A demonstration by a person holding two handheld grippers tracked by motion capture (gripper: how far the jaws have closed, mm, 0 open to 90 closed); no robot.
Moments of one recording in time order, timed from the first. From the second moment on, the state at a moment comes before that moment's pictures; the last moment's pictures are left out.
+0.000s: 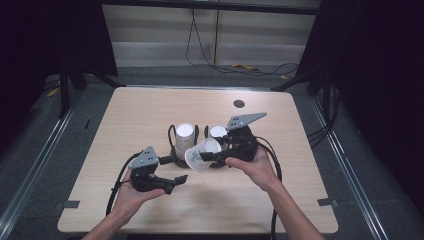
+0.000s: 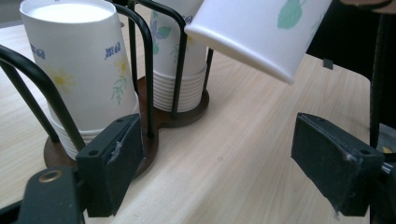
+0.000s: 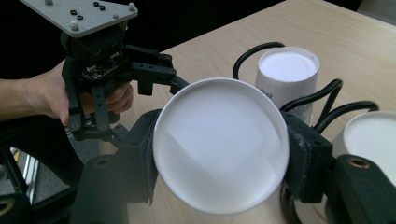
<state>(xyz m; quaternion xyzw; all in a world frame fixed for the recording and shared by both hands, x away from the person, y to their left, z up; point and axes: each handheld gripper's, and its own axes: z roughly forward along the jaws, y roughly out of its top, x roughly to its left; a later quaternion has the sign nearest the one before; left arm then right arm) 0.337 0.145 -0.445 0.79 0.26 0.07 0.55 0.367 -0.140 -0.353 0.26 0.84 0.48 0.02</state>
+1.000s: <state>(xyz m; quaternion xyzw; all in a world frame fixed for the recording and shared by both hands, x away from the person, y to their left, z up) 0.327 0.140 -0.464 0.79 0.23 0.02 0.57 0.345 -0.154 -0.422 0.29 0.79 0.54 -0.03</state>
